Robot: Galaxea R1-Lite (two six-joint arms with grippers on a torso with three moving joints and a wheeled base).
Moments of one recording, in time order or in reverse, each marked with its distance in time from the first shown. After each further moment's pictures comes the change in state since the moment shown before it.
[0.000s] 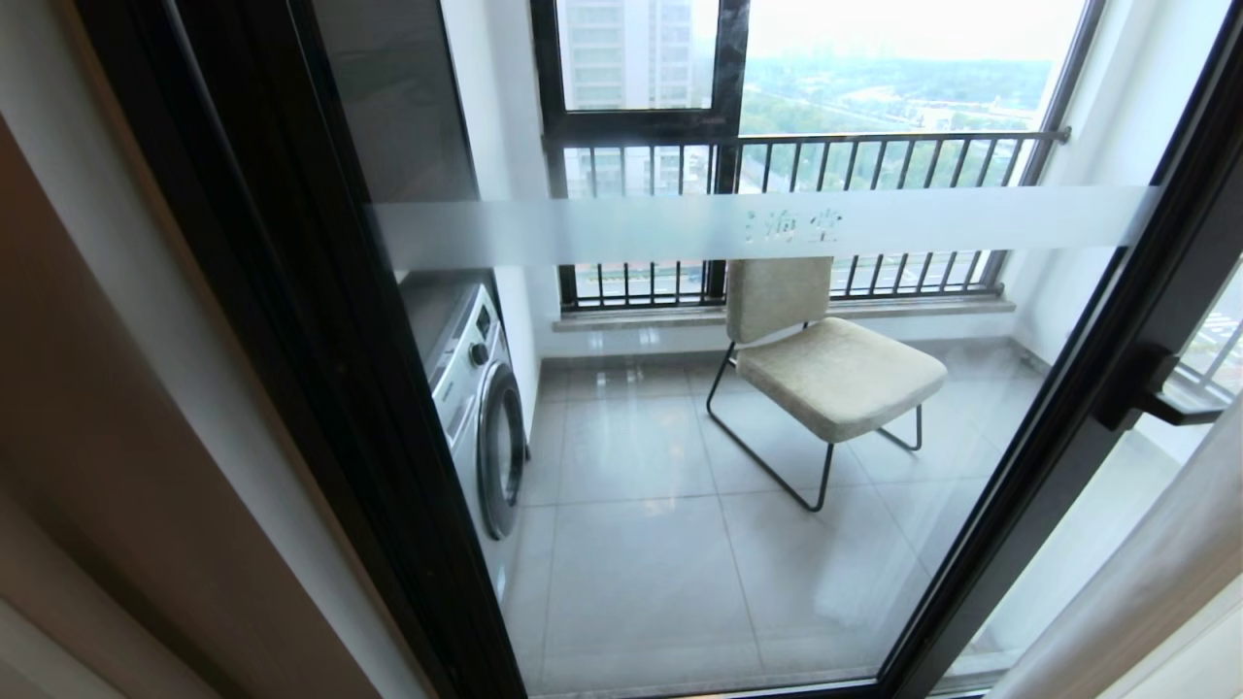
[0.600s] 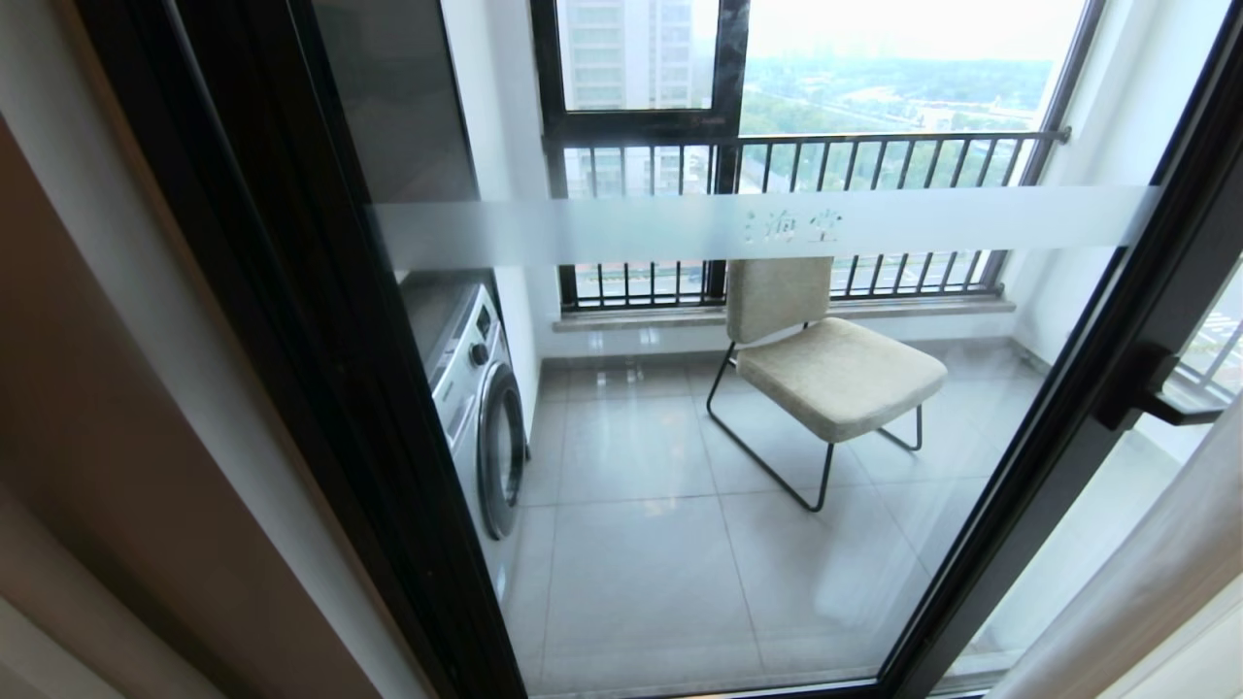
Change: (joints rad) left arm -0.019 -0.277 0.223 0.005 -0.001 -0.001; right arm 0.000 0.000 0.000 0.000 0.000 0.000
